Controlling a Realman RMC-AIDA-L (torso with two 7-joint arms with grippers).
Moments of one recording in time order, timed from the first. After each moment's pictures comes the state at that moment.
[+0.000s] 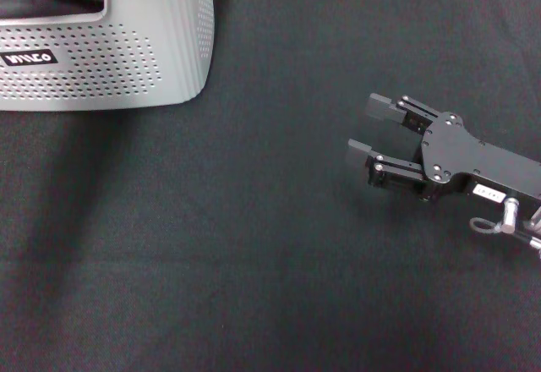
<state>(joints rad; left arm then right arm) -0.44 -2.09 1.40 1.50 2.84 0.64 -1.97 0.51 2.00 -1.78 -0.29 -0.61 -1.51 0.92</state>
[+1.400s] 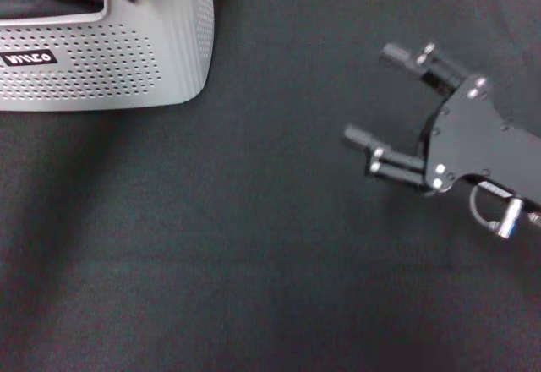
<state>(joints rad) -0.24 -2.09 1.38 2.02 2.25 0.78 -2.09 0.43 2.03 -1.77 -0.42 -0.54 -1.61 0.38</state>
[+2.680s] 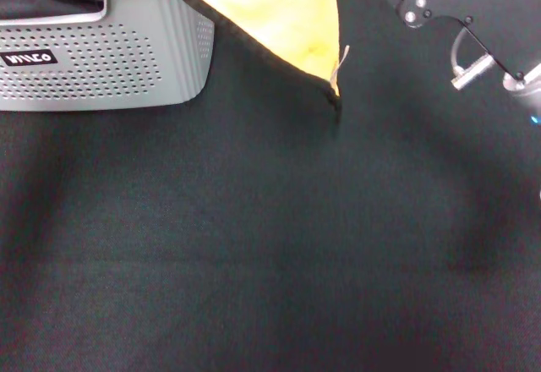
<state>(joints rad) -0.31 -2.09 1.17 2.02 1.74 1.18 -2.05 0.55 2.03 -2.01 -0.55 0.01 -1.51 -0.28</state>
